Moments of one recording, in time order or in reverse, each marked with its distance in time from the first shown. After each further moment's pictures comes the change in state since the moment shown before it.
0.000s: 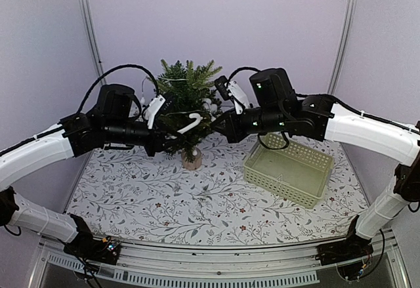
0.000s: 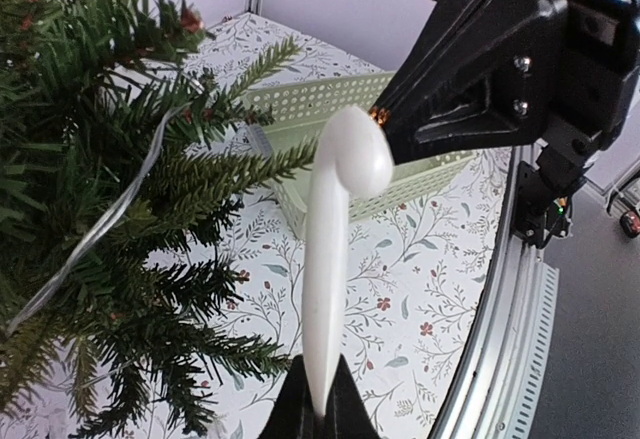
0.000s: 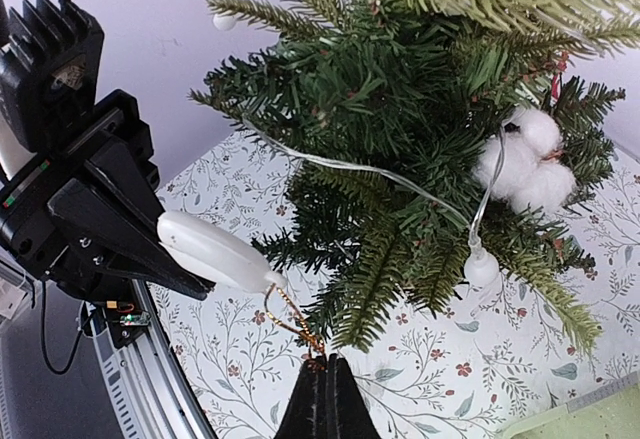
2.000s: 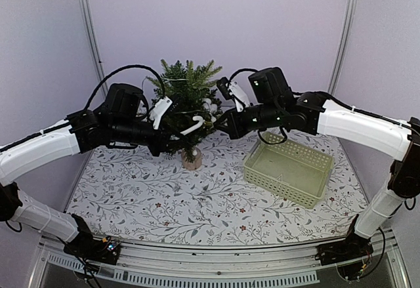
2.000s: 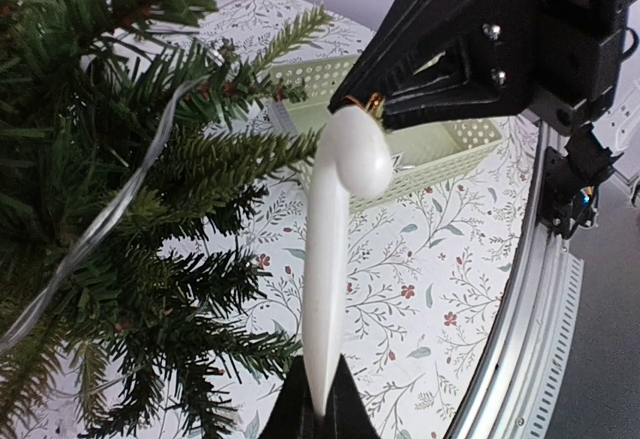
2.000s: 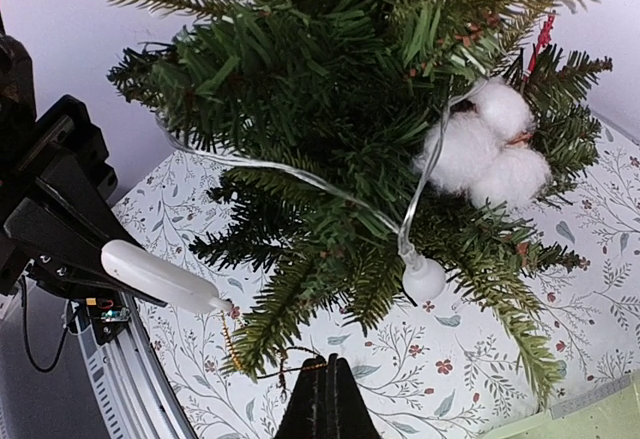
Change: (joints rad) left arm -0.014 0.062 0.045 -0.050 -0.066 0.023; right arm -0.079 0.058 0.023 -0.020 -0.065 -0.018
